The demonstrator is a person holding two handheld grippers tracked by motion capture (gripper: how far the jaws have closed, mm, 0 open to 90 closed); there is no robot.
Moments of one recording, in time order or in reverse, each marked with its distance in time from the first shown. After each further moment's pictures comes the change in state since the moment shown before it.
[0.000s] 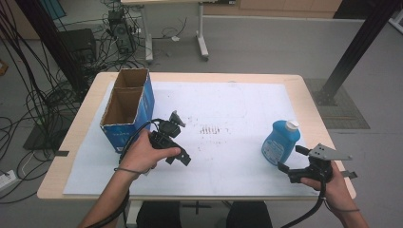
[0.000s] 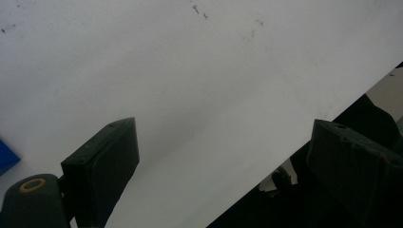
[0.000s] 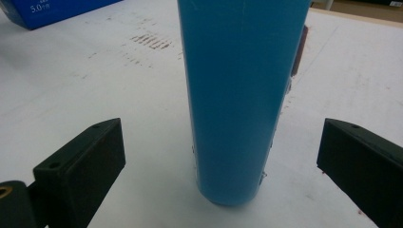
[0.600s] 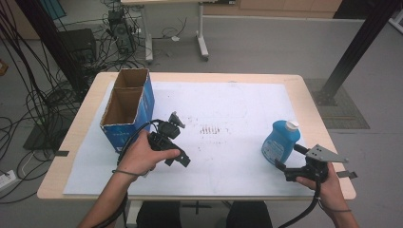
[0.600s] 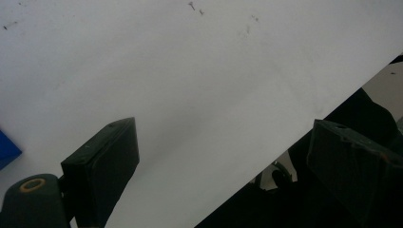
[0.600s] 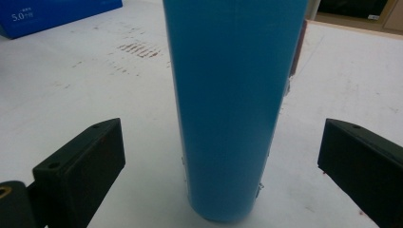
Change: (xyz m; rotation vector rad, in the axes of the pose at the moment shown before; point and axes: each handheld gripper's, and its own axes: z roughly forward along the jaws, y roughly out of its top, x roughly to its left) left arm -0.005 -0.005 -0.006 -0.001 0.009 0.012; right arm 0.001 -0.006 0.010 -0.047 -0.050 0.006
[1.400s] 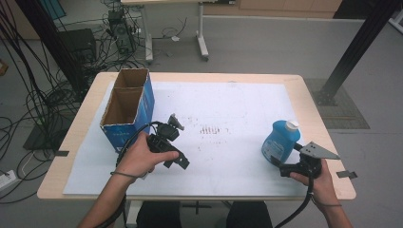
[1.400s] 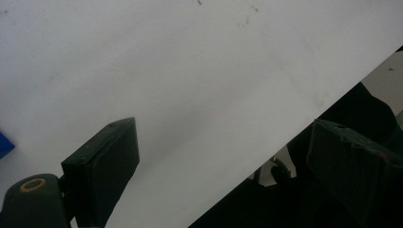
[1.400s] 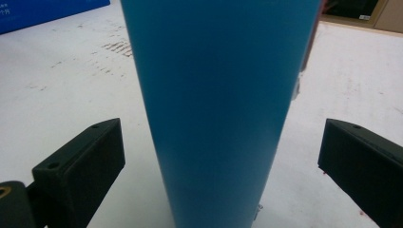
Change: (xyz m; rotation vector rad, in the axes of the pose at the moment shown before) left arm 0.001 -0.004 0.003 0.009 -0.015 0.002; right arm -0.003 -0.004 0.020 -0.006 -0.025 0.003
